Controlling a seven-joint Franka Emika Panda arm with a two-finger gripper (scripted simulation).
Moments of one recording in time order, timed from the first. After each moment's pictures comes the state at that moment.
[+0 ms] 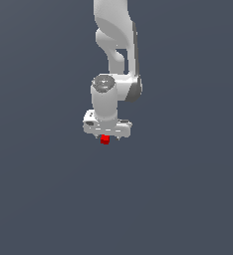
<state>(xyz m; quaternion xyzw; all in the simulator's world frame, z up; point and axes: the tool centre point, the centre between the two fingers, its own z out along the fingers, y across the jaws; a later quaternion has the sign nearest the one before) -0.039 -0.041 0.104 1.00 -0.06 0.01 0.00</state>
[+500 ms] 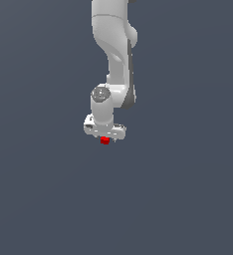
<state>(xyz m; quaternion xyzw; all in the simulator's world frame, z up) -0.075 -0.057 0.038 1.00 -0.09 0.00 0.00</state>
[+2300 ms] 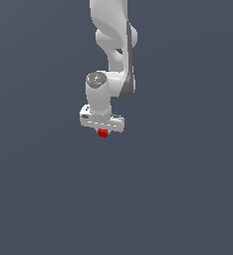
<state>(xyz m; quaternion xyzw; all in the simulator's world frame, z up) -0.083 -0.065 0.091 0.99 -0.10 0.00 0.00</state>
